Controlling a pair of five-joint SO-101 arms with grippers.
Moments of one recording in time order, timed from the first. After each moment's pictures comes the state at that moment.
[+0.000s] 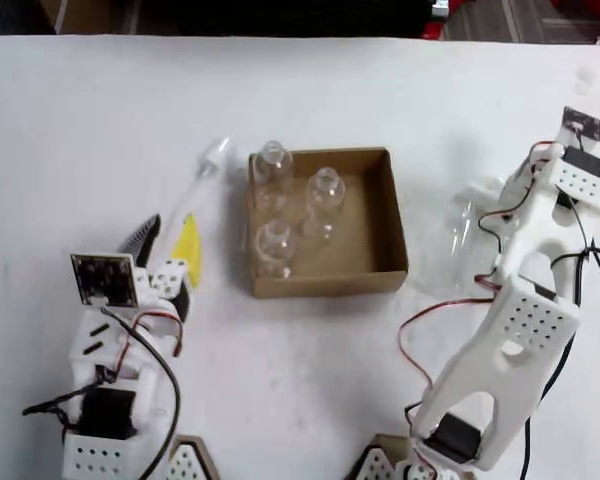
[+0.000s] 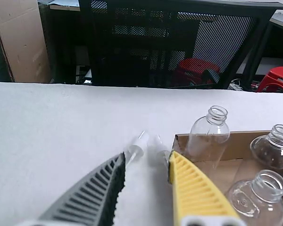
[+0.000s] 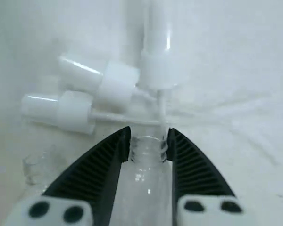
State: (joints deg) left arm -1.2 -103.7 92.0 34.7 6.5; right arm 25.3 45.2 -36.1 74.5 4.6
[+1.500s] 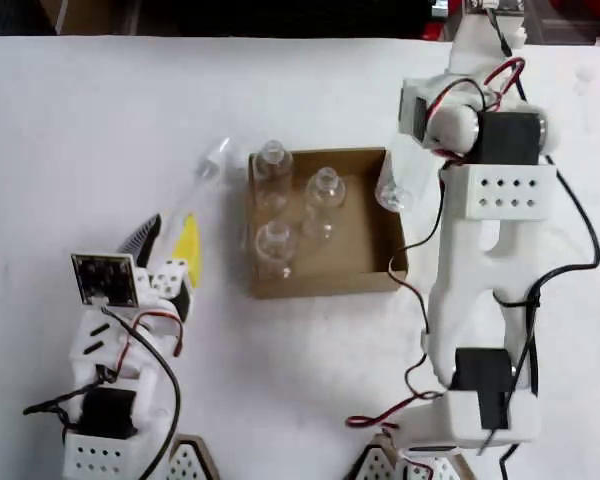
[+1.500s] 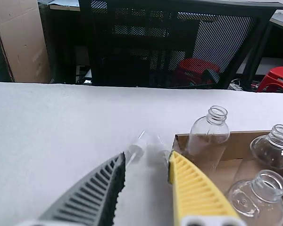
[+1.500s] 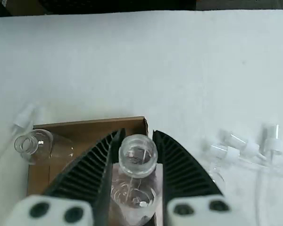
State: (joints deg) left arm -1.2 -103.7 92.0 34.7 6.5; right arm -2.8 -1.2 -29.7 81.4 -0.2
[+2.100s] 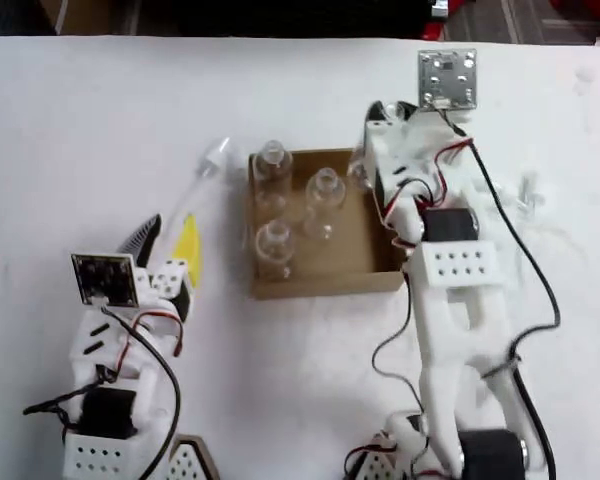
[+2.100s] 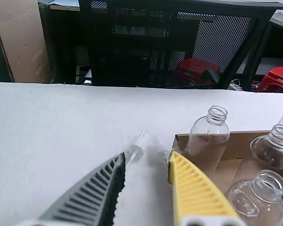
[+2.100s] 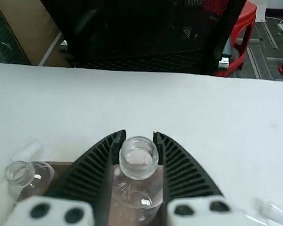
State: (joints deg) left arm -1.2 -103.7 92.0 34.7 6.5; right arm -7.3 -23.0 30.3 22.9 1.5
